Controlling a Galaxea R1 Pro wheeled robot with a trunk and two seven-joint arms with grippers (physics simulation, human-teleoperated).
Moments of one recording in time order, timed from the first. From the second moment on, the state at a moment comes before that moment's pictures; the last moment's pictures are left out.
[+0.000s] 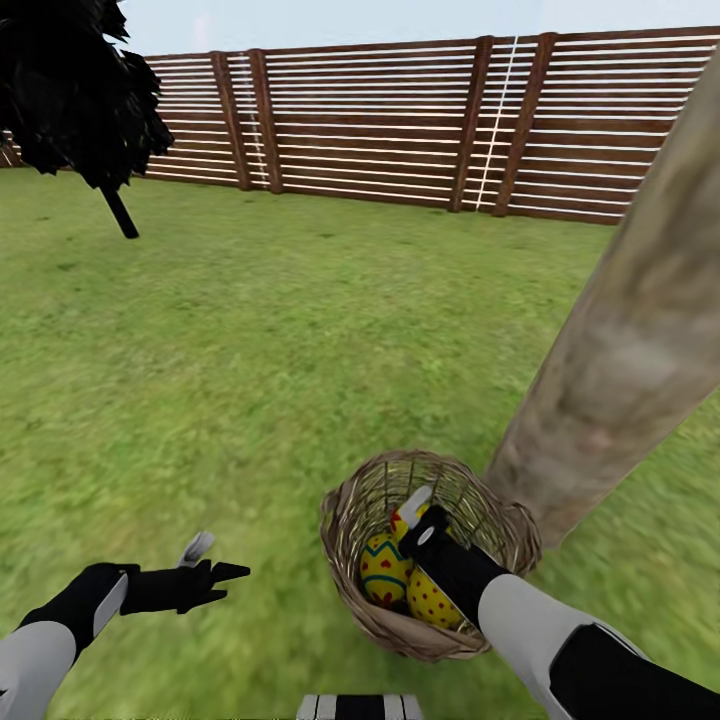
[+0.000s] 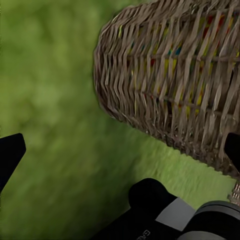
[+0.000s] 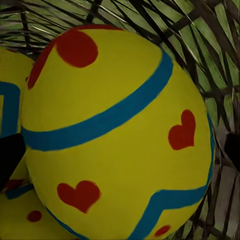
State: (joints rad) left arm -0.72 0.30 0.15 -0.29 0.05 0.71 -1.07; right arm -0.85 0.12 0.67 -0.29 0.10 0.32 -0.10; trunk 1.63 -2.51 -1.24
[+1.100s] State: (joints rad) left arm -0.72 0.29 0.15 -0.29 0.05 0.71 -1.07; right arm -0.86 0.12 0.66 -0.29 0.12 0.33 -0.10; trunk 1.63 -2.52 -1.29
